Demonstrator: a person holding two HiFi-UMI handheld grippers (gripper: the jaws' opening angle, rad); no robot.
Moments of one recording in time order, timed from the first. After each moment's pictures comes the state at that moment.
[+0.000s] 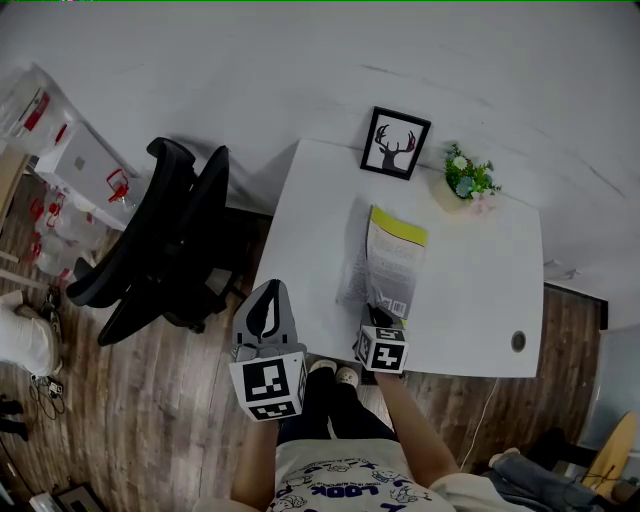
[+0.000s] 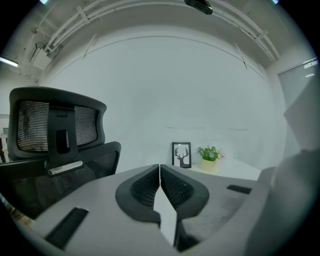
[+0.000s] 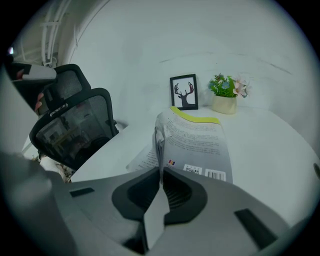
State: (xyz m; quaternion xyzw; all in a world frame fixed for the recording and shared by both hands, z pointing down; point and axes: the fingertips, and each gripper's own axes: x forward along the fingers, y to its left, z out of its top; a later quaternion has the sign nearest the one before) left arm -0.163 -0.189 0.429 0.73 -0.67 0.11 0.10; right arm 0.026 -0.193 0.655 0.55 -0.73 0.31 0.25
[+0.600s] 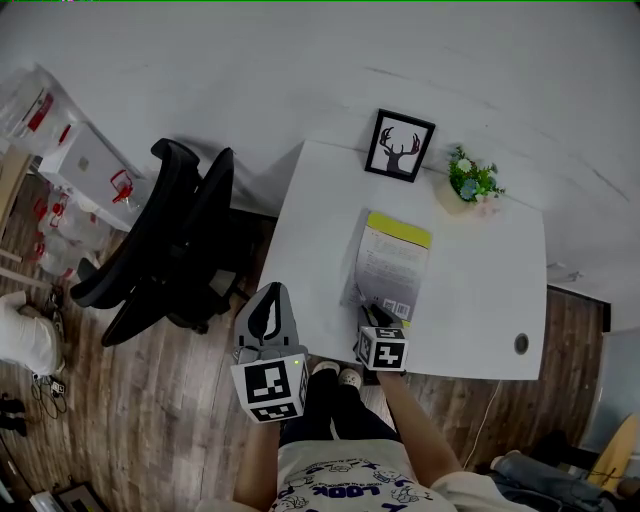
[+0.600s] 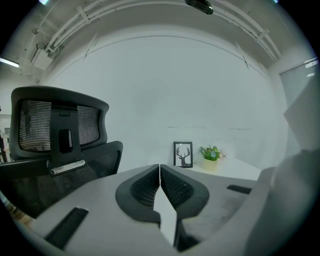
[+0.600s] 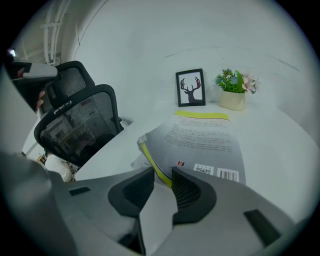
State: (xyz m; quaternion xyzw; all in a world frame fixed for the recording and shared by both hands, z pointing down) left arm -0.169 -0.188 0.431 0.73 -0.67 0.11 0.10; right arm 0.011 -0.194 0.664 0.52 -0.75 0.32 0.26
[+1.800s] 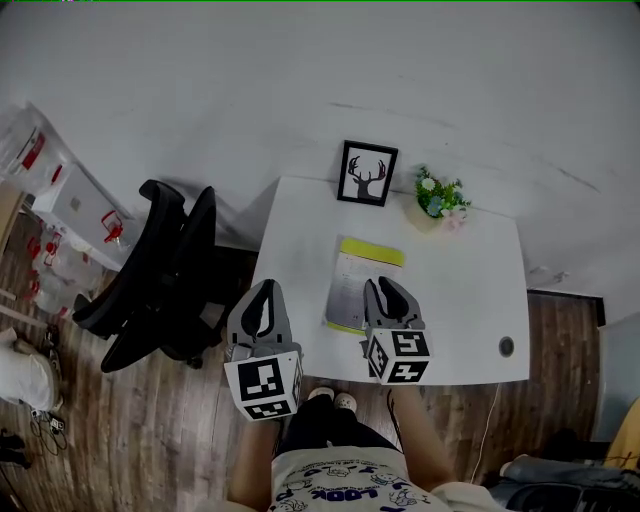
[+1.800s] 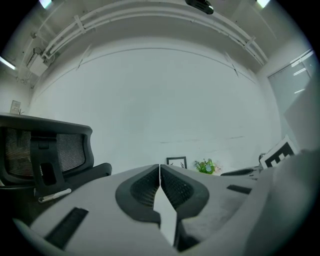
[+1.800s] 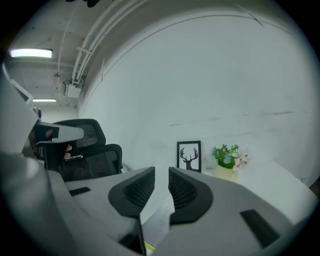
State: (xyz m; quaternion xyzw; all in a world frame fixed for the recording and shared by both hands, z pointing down) left arm -0.138 -0.211 0.374 0.76 -0.65 0.08 0.04; right arm 0.043 -0.245 0.455 0.57 -0.81 0.14 0.09
